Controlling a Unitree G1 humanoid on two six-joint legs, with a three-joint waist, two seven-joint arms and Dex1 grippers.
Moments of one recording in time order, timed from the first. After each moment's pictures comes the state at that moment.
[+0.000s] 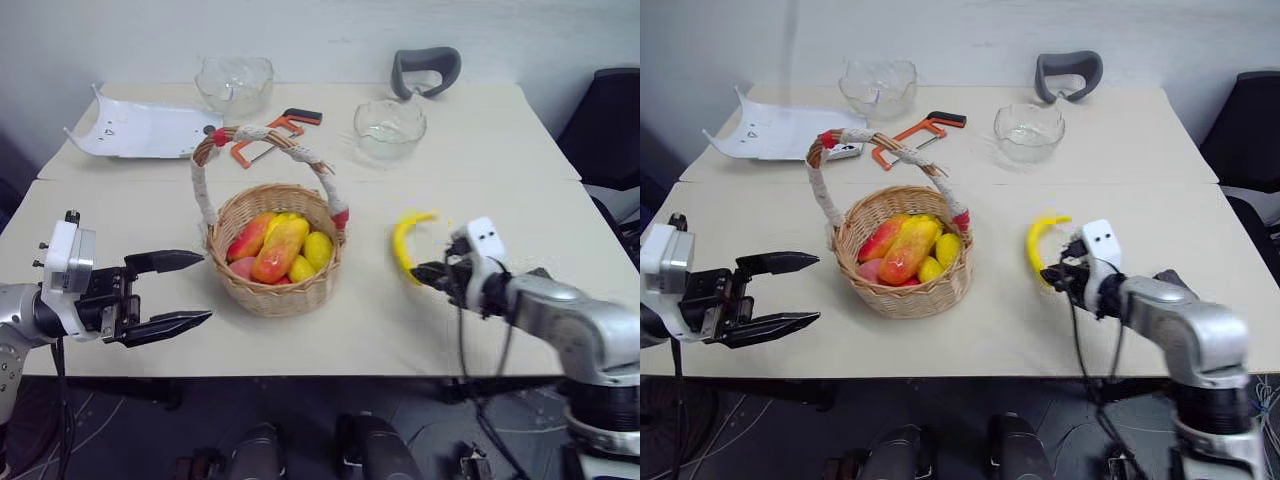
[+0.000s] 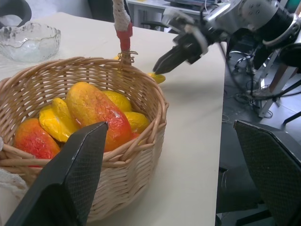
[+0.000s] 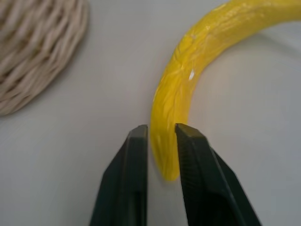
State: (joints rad) left arm -0.04 0.90 0.49 -0.31 -0.82 0.51 -1.21; right arm -0.35 -0.76 -0.18 -0.42 0.72 1.21 0.59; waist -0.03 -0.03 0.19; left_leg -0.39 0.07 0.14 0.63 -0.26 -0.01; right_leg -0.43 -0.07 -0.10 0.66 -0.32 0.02
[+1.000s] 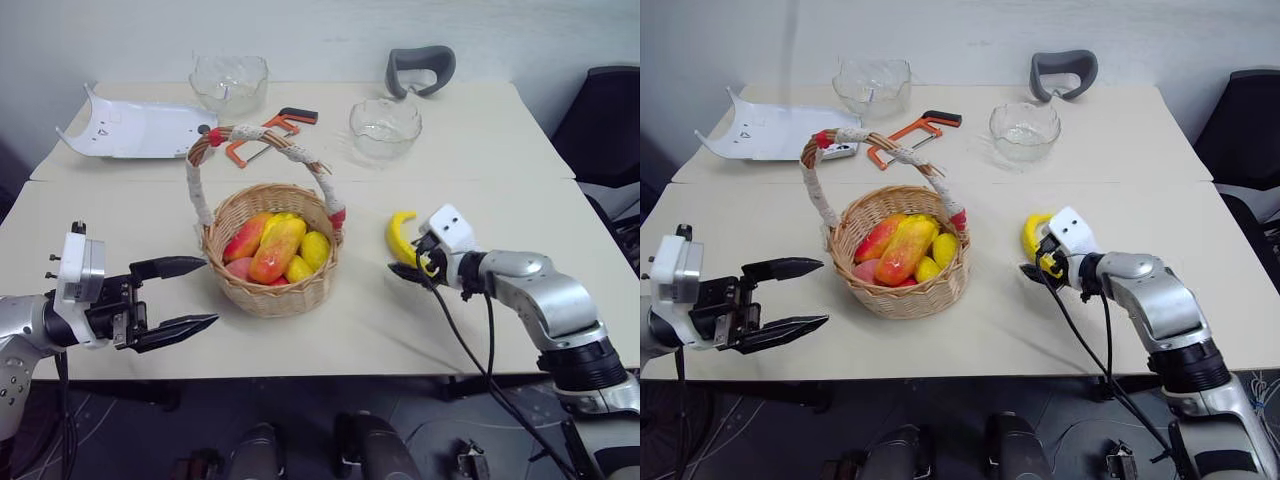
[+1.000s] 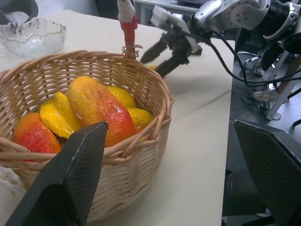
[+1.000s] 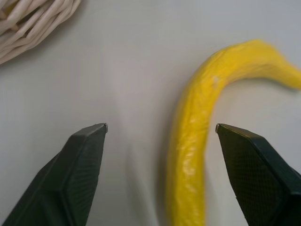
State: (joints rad) left arm 0.00 0.87 0.49 -0.35 -0.81 0.48 -1.15; right arm -0.55 -0.65 0.15 -0.07 0.33 0.81 0.64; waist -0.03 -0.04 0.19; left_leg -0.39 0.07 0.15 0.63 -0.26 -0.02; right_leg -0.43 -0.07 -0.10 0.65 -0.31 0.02
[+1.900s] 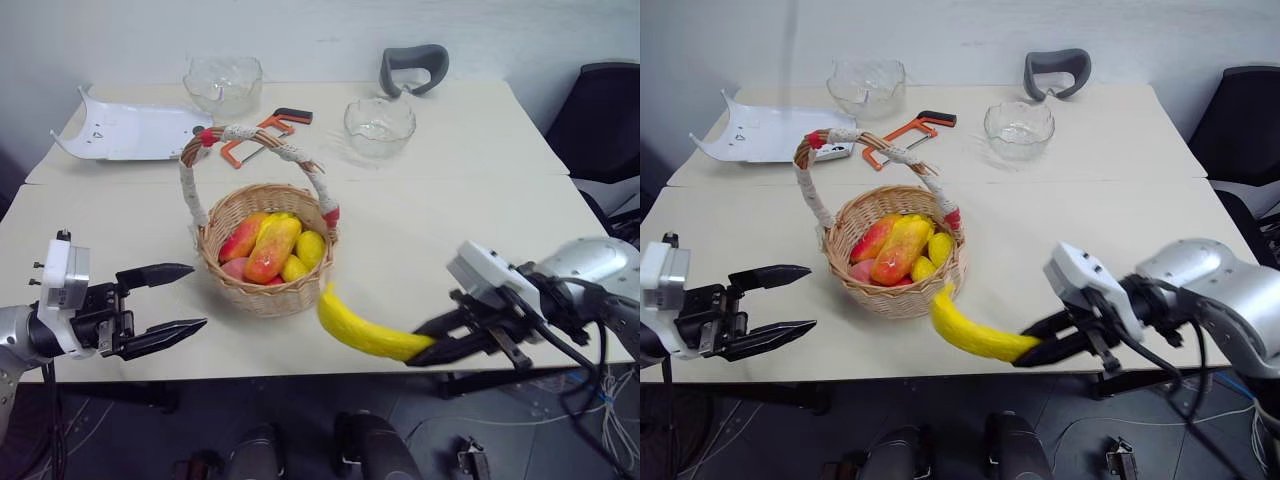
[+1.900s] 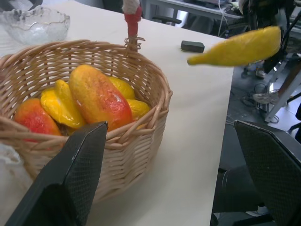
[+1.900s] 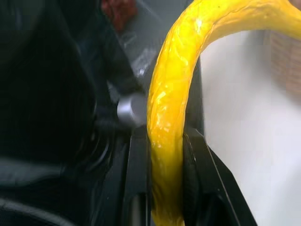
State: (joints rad) left arm 0.09 0.87 0.57 -0.34 -0.84 0.52 -1.15; right arm -0.68 -0.89 0.09 -0.50 0.88 0.99 1.25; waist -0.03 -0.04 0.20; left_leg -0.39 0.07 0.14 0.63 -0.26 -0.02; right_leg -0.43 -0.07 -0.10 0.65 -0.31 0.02
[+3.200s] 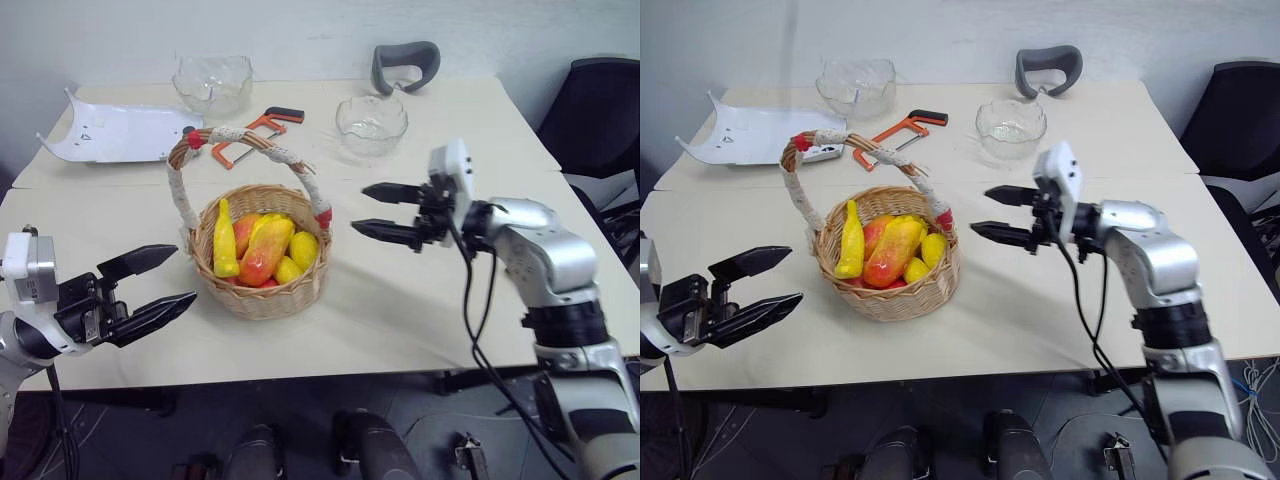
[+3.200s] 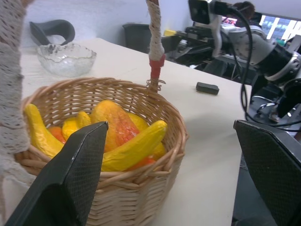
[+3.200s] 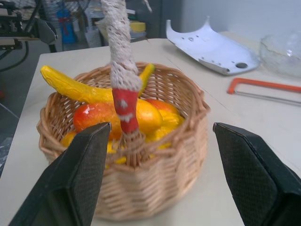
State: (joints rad) left arm 0.10 0.80 0.61 -0.39 -0.97 0.55 -1.02; right arm -0.82 -0.49 0.10 0.11 0.49 0.46 1.07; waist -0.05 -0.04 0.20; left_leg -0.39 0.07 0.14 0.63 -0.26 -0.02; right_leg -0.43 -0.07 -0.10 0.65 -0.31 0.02
